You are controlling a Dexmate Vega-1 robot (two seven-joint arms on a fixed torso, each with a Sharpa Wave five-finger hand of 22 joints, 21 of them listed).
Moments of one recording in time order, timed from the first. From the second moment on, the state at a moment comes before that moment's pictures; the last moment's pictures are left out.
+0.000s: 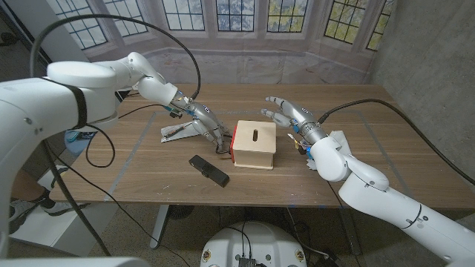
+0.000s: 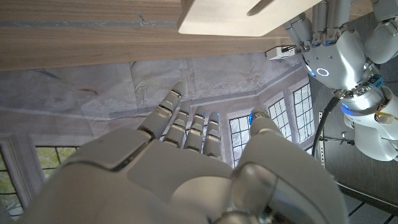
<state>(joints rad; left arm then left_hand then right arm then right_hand) -0.37 0.44 1.88 -0.39 0.65 -1.39 0.25 0.18 0.17 0.74 0.03 0.20 0.62 -0.14 0.20 0.19 0.52 -0.11 0.22 0.19 0.13 0.03 0.18 0.16 0.05 0.00 0.19 0.17 -1.05 -0.82 -0.59 -2.27 -0.40 -0.48 -0.22 0.52 0.16 0.31 -0.12 0.18 0.25 -0.05 0.19 0.18 0.24 -0.04 0.20 0.20 0.17 -0.04 0.22 0.20 0.43 -0.04 0.19 0.17</state>
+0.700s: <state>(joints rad) -0.39 0.45 1.95 -0.40 0.58 -1.40 0.24 0.17 0.16 0.74 0.03 0.20 0.61 -0.13 0.19 0.19 0.53 -0.12 0.22 0.19 0.13 0.03 0.18 0.16 0.05 0.00 0.19 0.17 -1.06 -0.84 -0.67 -2.33 -0.61 -0.57 -0.16 0.51 0.16 0.31 -0.11 0.18 0.28 -0.07 0.20 0.18 0.28 -0.06 0.20 0.20 0.19 -0.04 0.23 0.20 0.43 -0.04 0.19 0.17</state>
